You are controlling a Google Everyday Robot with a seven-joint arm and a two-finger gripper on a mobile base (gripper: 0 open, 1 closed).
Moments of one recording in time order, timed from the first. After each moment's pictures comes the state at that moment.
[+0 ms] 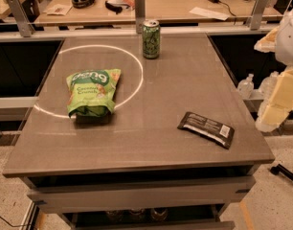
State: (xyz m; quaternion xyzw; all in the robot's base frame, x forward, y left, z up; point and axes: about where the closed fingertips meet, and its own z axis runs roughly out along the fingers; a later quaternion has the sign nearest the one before) arm 0.438 -0.217 0.976 -0.60 0.78 -0.03 0.16
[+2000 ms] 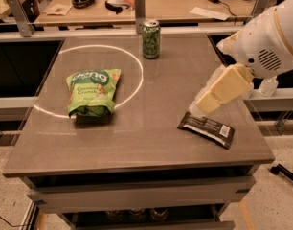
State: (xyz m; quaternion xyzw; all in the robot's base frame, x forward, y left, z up) arm 0.462 -0.126 0.977 -0.51 0.79 0.11 0.32
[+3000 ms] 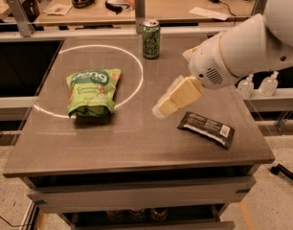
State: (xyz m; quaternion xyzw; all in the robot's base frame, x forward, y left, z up) arm 0.505 -0.062 0.932 -0.51 0.76 0.14 0.37
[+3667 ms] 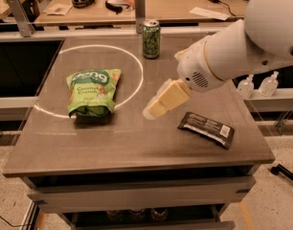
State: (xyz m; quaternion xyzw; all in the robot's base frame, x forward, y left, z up) arm 0.510 -0.043 0.924 -0.52 0.76 0.13 0.37
